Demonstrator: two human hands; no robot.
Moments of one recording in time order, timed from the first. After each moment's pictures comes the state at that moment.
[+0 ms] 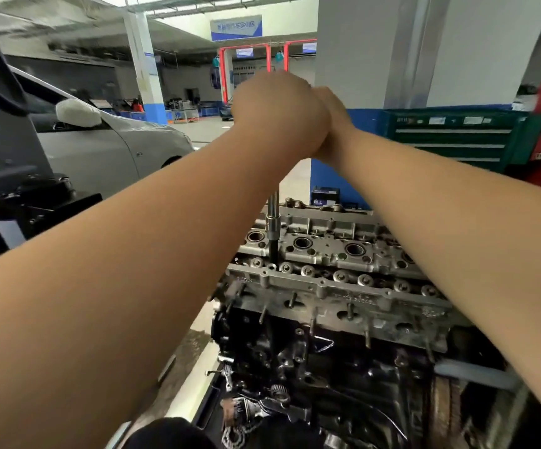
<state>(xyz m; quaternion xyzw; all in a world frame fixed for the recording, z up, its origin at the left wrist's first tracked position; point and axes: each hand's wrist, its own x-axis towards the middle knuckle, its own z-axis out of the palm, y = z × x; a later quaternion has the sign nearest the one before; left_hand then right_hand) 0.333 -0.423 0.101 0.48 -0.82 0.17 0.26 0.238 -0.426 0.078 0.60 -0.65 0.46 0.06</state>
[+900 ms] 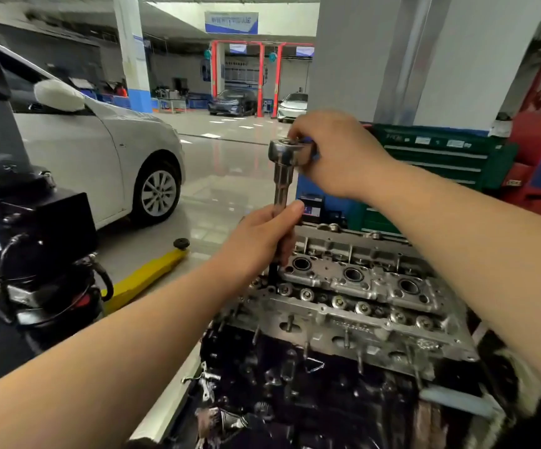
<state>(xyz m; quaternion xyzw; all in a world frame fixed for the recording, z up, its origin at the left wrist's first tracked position) 0.393 -0.448 -0.036 0.17 -0.70 -0.60 0.34 0.233 -0.406 0.085 0.70 -0.63 0.21 0.25</state>
